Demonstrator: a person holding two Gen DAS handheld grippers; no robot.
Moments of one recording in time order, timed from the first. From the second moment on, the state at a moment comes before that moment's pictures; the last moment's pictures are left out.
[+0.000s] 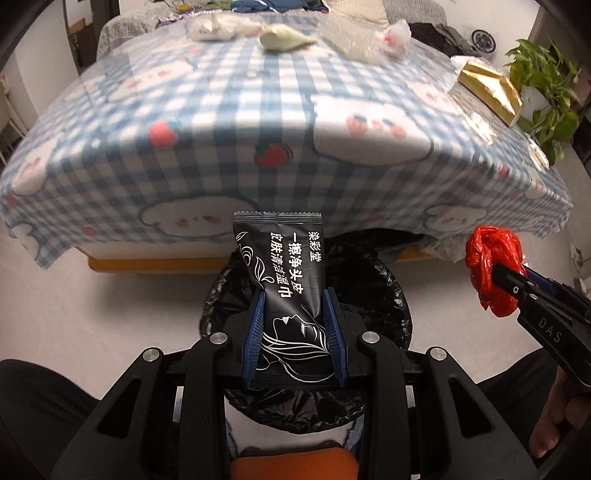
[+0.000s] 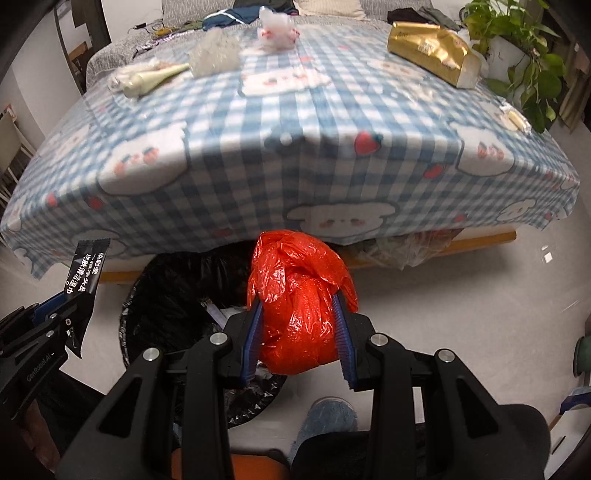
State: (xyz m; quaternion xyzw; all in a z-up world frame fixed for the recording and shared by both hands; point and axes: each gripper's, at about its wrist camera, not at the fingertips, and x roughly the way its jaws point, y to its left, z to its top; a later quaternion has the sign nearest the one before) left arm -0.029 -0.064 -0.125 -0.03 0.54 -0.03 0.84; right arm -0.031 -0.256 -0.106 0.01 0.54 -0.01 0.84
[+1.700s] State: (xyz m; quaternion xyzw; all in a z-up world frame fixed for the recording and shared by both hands) left arm -0.035 0.020 -0.174 -0.06 0.54 0.02 0.84; right arm -0.019 -0.164 -0.166 -0.01 0.55 0.07 0.83
